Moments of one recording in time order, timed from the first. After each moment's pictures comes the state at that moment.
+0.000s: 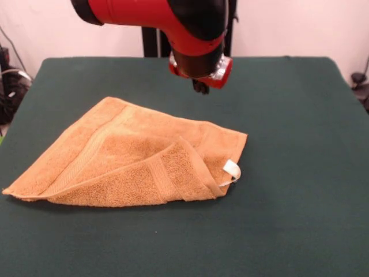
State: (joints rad) arm -0.29 -0.43 0.09 1.43 -0.12 1.09 2.04
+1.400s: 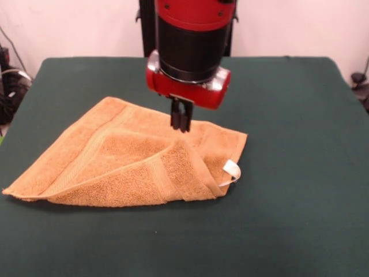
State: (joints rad) arm -0.22 -0.43 0.09 1.09 -0.23 1.05 2.04
